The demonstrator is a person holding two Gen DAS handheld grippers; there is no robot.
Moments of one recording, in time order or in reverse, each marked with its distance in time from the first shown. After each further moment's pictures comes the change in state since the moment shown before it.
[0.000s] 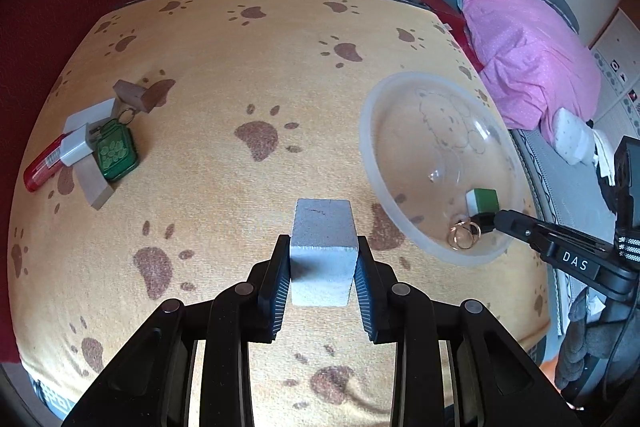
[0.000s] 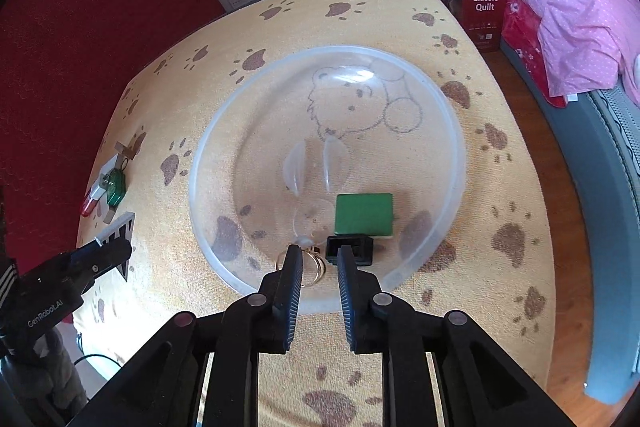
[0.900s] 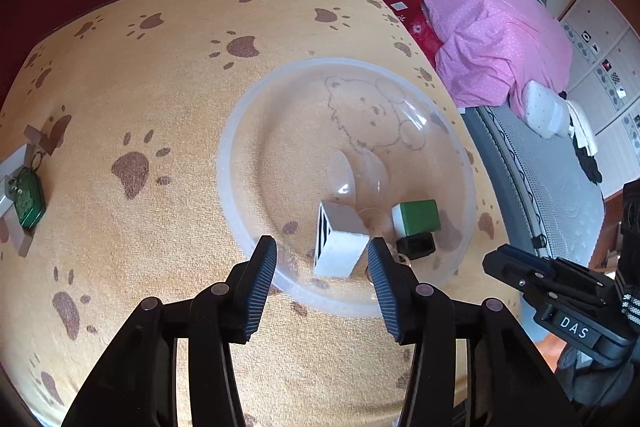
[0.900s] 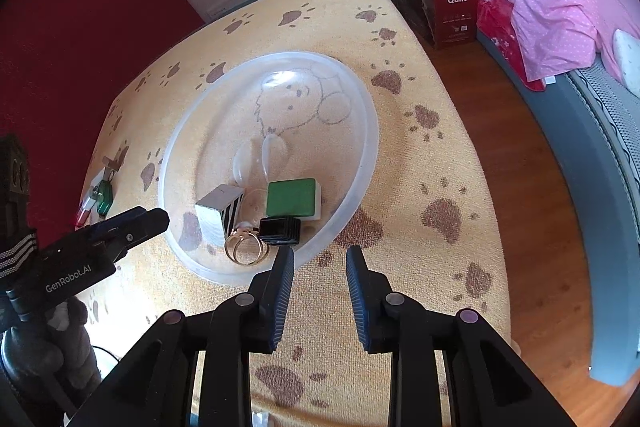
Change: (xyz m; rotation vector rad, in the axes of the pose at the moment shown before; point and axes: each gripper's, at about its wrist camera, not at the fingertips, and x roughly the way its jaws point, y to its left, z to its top) left arm 0.044 -0.079 0.024 0.090 0.044 -0.084; right arm -0.015 -0.043 -0.007 0.047 -0.011 -0.006
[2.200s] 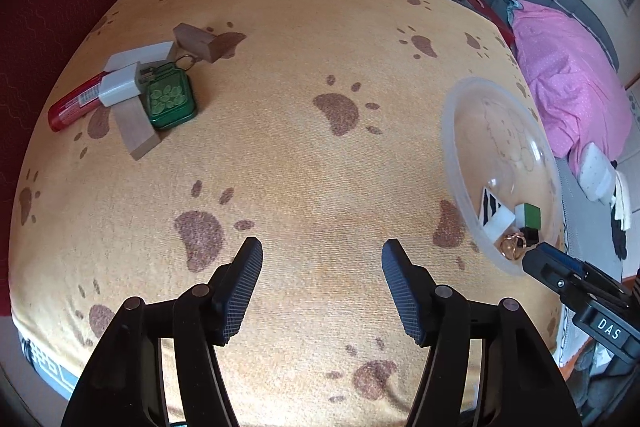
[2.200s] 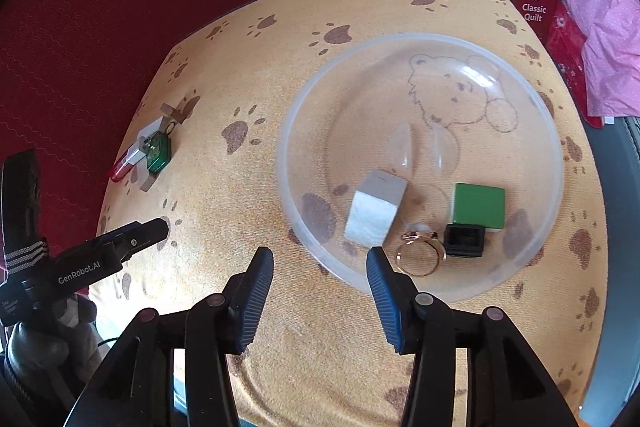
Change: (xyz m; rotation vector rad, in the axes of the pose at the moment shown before) left arm -0.051 0.134 -0.051 -0.280 0.004 0.153; right arm 0.029 0.116 -0.010 -0.166 0.065 0.097
